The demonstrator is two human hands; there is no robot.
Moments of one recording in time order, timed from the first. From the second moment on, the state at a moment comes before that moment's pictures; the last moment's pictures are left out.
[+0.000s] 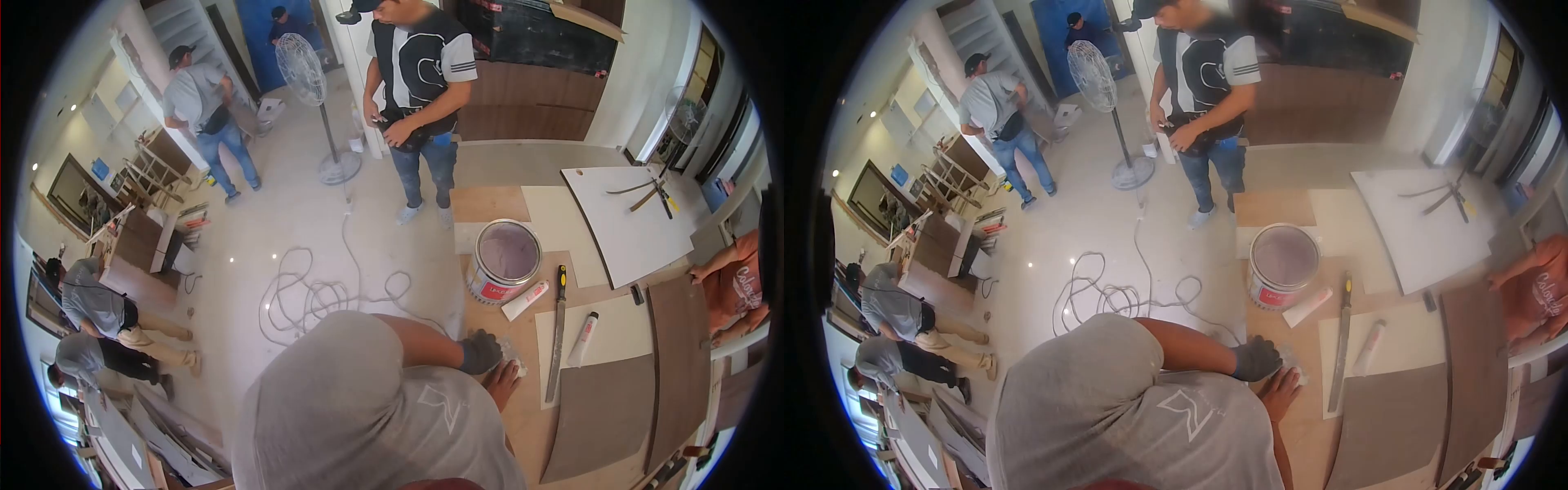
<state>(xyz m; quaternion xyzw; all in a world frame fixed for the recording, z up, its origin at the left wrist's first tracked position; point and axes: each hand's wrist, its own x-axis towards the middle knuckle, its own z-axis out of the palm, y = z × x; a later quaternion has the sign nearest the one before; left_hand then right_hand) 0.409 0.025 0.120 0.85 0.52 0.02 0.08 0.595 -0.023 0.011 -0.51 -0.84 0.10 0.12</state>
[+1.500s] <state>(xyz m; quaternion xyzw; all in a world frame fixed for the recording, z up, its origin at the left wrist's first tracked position) 0.416 0.020 0.127 0.85 0.51 -0.02 0.10 0.614 -0.012 -0.040 -0.46 -0.87 -0.01 0.19</state>
